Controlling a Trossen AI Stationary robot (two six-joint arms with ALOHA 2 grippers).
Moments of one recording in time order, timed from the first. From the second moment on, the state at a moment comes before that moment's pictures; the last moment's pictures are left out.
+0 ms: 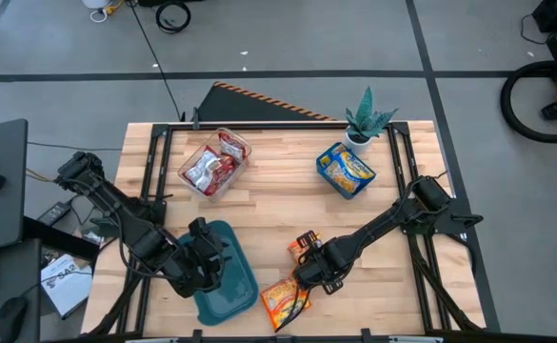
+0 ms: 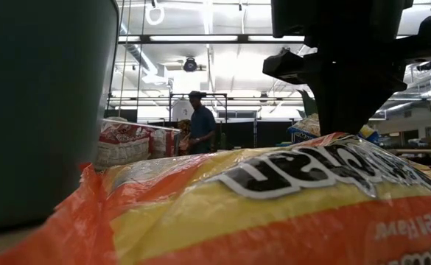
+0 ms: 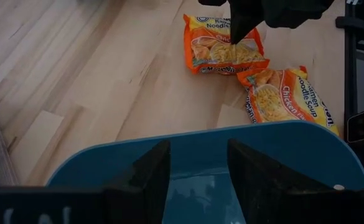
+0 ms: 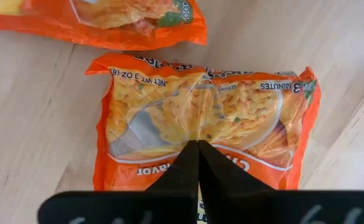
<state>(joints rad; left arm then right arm) -0.74 1.39 1.17 -0.81 -0.66 -0.91 0.49 1.99 1.42 -0.86 0.21 -0.03</state>
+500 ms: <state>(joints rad) -0.74 1.39 1.17 -0.84 -0.65 -0.91 0.49 1.98 1.63 -0.99 0.27 -0.07</state>
